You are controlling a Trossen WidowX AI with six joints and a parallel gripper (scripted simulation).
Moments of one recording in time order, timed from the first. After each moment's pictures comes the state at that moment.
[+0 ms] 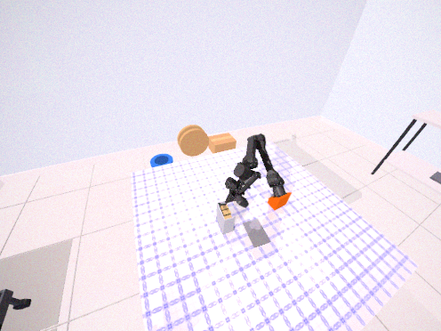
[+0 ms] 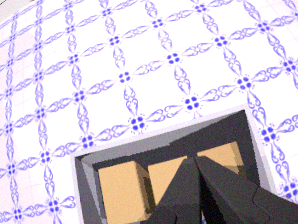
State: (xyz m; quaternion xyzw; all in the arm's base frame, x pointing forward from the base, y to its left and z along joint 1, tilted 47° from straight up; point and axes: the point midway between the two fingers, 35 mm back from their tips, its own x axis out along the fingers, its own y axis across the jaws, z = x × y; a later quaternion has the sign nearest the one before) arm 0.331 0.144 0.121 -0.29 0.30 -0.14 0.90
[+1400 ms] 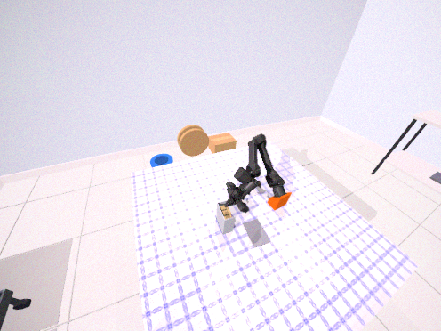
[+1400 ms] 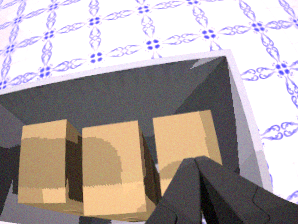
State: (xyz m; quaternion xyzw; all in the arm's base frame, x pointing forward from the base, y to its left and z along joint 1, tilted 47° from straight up) arm 0.331 0.094 0.093 -0.37 0.27 -0.12 0.88
